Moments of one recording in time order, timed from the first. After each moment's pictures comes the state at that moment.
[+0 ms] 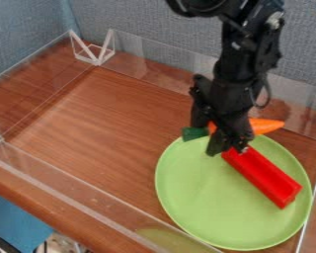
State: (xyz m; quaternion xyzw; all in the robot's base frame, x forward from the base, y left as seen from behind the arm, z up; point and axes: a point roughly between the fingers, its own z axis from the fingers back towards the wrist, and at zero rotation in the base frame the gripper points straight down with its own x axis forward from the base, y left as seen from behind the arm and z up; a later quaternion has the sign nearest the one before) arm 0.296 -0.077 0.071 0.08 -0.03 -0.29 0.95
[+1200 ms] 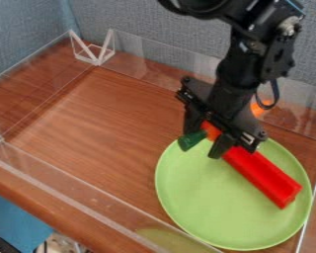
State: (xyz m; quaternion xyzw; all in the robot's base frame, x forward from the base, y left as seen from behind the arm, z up) arm 0.273 -0.074 0.092 0.12 -0.07 -0.08 0.99
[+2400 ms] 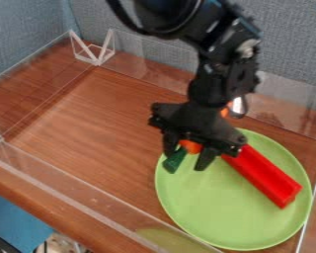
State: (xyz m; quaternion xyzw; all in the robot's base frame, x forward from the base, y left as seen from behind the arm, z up) arm 0.262 -0.053 0.064 0.08 -0.08 0.08 0.99
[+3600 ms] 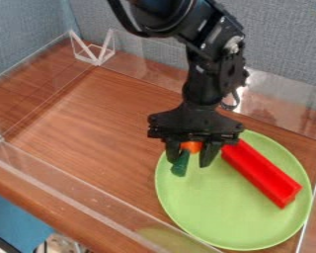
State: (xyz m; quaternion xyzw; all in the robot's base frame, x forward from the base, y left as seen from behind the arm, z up) arm 0.274 -0.052 0.056 0.04 -0.08 0.22 0.97
